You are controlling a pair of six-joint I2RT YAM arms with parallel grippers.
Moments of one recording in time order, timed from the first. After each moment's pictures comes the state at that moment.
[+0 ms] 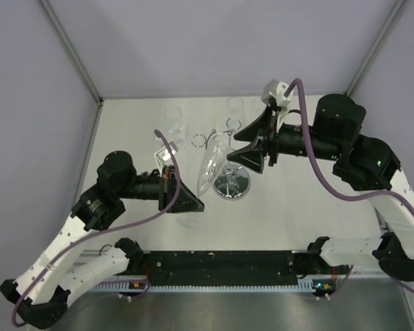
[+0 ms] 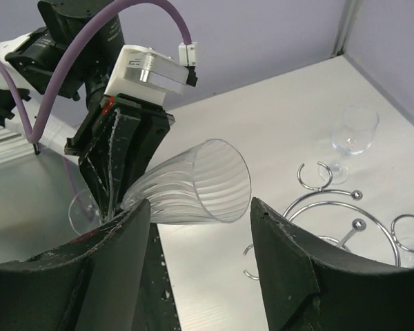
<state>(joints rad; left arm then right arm) -0.66 0.76 1.00 -0.38 0.92 -0.70 0.90 1.16 1.77 -0.73 -0.37 0.03</state>
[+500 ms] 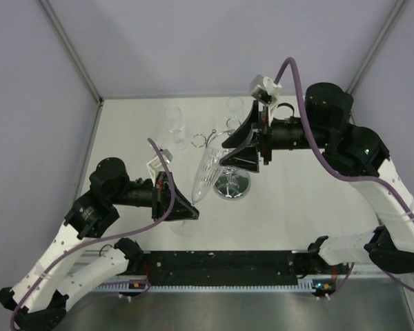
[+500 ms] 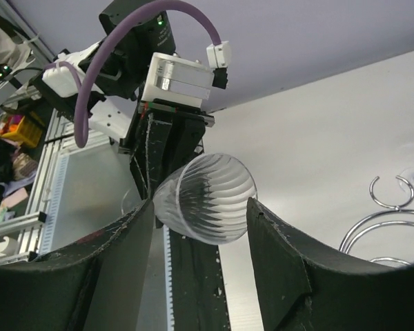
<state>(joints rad) -0.66 0.69 0.99 -0.43 0.96 -0.59 0.85 1.25 1.87 -0.76 -0.61 0.16</state>
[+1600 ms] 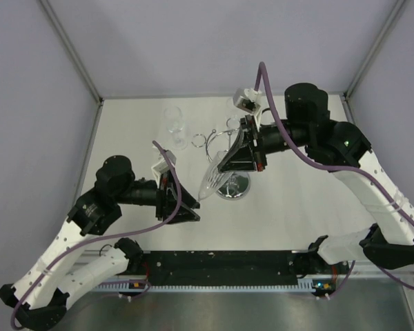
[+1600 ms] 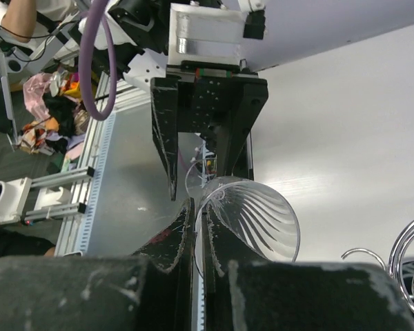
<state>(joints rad) -0.66 0.72 0.99 -0.49 0.93 -0.41 0.81 1.32 1.83 -0.81 -0.85 0.15</state>
